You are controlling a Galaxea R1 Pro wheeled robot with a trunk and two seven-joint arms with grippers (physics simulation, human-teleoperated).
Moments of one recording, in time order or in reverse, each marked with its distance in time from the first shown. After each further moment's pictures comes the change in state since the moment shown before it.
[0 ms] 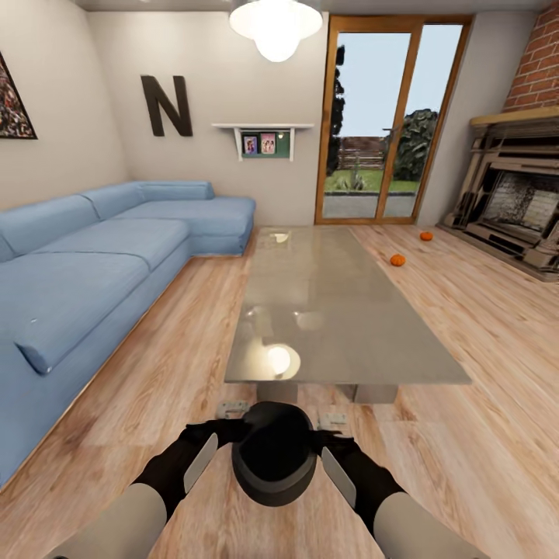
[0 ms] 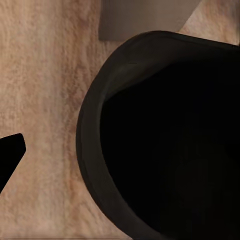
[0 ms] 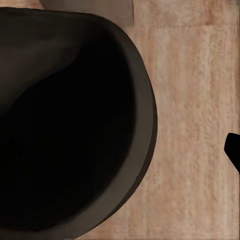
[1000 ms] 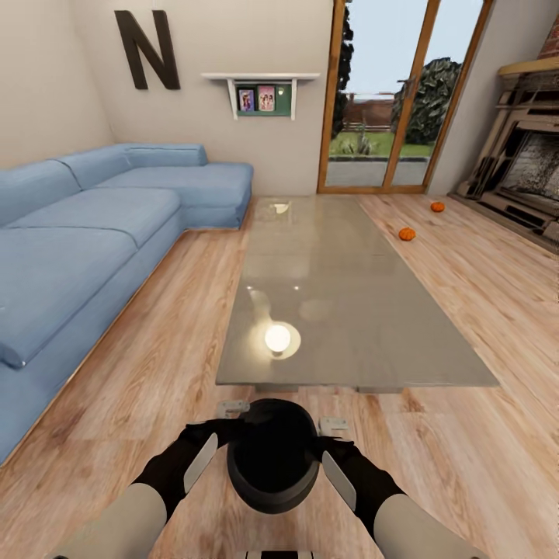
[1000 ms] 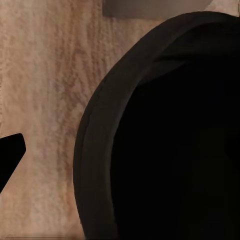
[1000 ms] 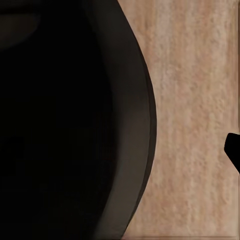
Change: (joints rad) left arm -0.001 0.000 0.002 0.002 0.000 -0.001 -0.002; right arm -0.001 0.001 -0.001 0.038 0.000 0.011 0.000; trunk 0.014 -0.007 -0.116
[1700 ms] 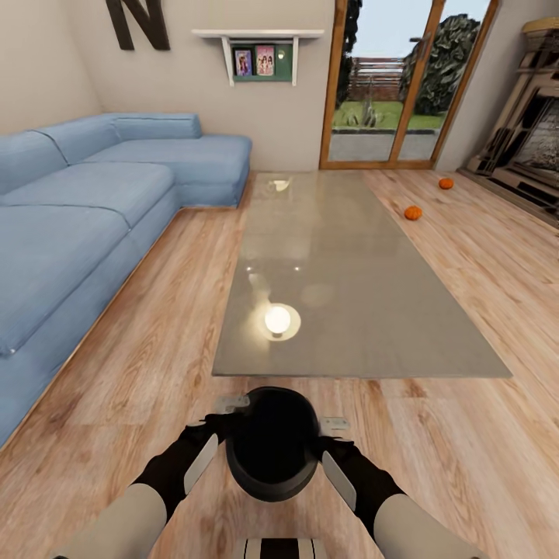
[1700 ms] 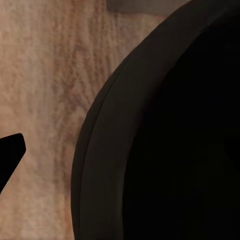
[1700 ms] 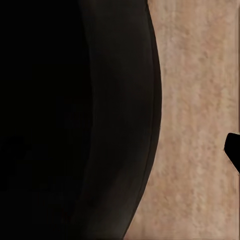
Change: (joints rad) left arm 0.001 0.000 -0.005 0.000 -0.011 -0.099 -0.004; right arm 0.000 0.000 0.000 0.000 0.000 0.000 0.000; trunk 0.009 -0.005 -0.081
